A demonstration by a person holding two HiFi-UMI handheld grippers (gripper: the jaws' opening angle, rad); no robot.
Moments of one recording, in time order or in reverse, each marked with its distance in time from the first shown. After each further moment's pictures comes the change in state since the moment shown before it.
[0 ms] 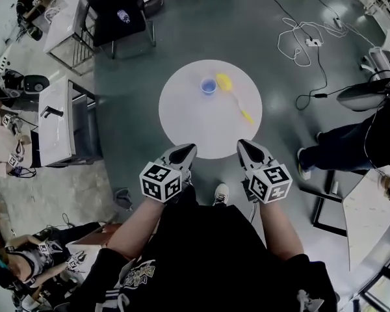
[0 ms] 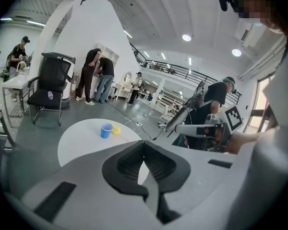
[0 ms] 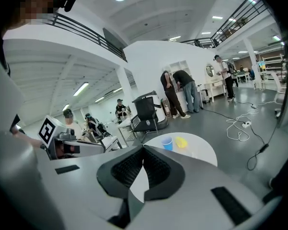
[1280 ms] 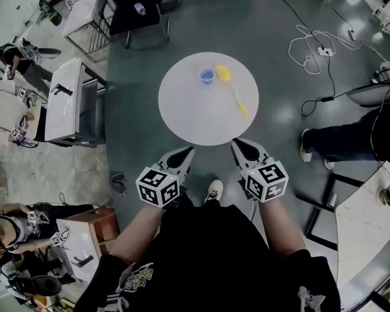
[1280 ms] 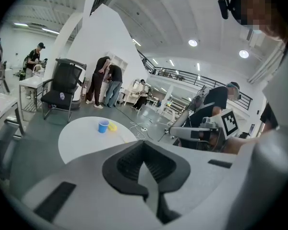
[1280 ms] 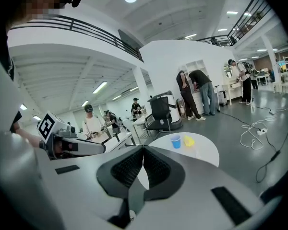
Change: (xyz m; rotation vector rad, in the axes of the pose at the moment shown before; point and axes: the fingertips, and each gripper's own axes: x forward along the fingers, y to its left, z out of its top) left arm -0.017 -0.087 -0.032 -0.064 -0.091 0.120; right arm -0.060 0.001 -0.017 -0.109 0.012 0.193
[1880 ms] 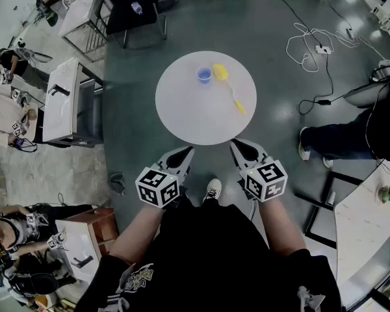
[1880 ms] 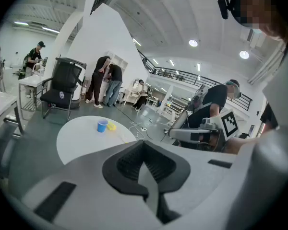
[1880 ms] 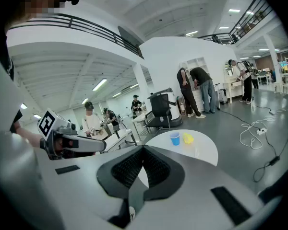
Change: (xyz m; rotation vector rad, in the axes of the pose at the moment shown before) left arm 0.008 -0.003 0.000 -0.009 -0.001 -0.003; right arm 0.000 -0.006 -0.006 -0.003 0.039 0.004
